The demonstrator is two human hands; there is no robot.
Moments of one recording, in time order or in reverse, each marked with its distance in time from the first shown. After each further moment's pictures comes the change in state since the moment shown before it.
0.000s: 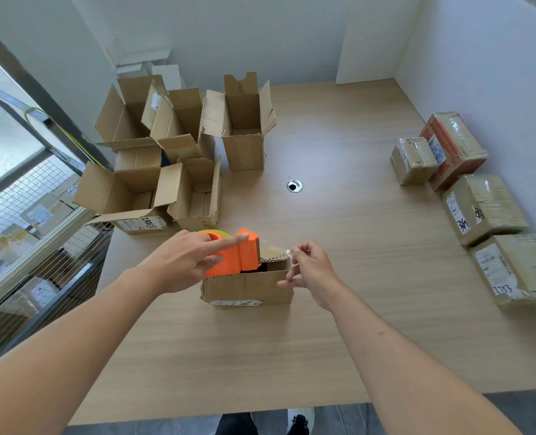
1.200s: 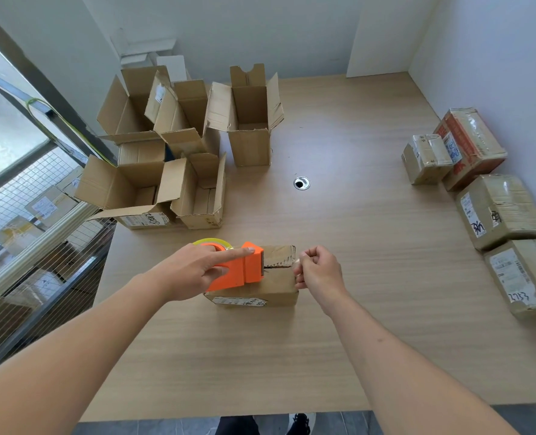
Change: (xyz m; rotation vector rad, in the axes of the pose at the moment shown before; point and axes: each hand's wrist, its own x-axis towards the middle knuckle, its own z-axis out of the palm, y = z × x) left_hand 0.000 -0.004 0.024 -0.169 -0.137 -0.092; right_hand 0.016 0.018 0.001 -0.164 0.173 -0.052
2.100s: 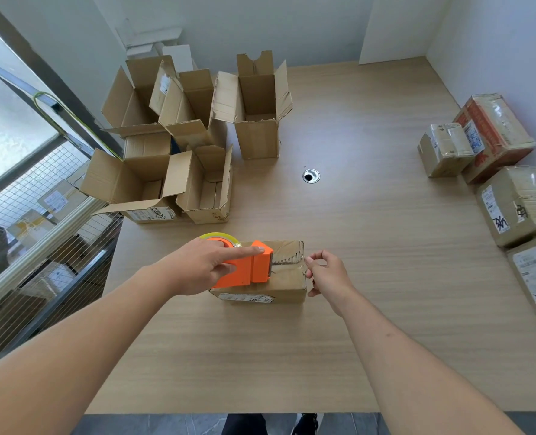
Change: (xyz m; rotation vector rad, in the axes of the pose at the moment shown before) left_hand 0.009 -0.002 -0.001 0.041 -0.082 -0.021; right_hand 0.024 0.030 -0.004 -0.090 -0.115 0.070
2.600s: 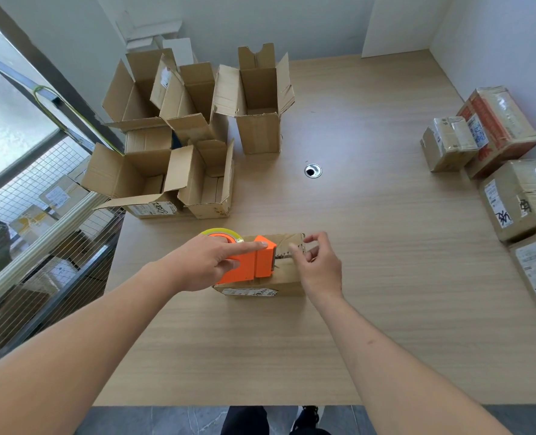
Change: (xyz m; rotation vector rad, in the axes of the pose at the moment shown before) left_hand 0.001 0.000 0.006 -0.012 -0.015 -0.029; right_hand -0.020 -0.006 0.028 -0.207 0.284 -0.335
